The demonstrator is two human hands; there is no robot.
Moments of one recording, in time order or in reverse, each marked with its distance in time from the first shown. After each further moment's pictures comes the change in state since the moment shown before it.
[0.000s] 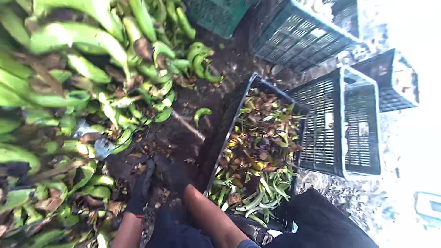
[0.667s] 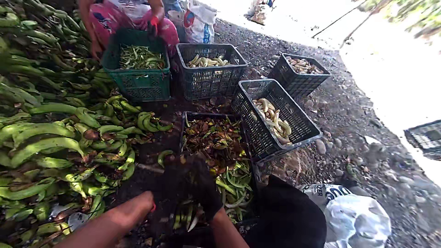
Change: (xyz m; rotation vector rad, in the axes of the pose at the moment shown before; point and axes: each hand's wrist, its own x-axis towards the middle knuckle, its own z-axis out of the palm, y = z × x) left_hand -0.120 0.168 0.246 0.772 -0.667 0.418; right_hand -0.205 -0.099 -0.177 -0.211 0.589 -0.933
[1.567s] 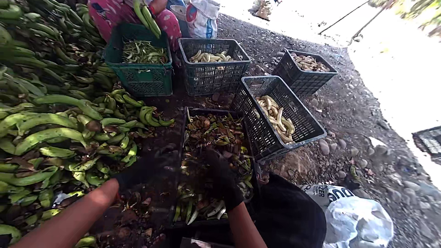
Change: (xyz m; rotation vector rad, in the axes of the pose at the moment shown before) left_hand -0.015 0.015 -0.077 0.104 -0.159 -0.117; right_hand 0.012 -0.037 -0.059 -0.159 -0.173 0.103
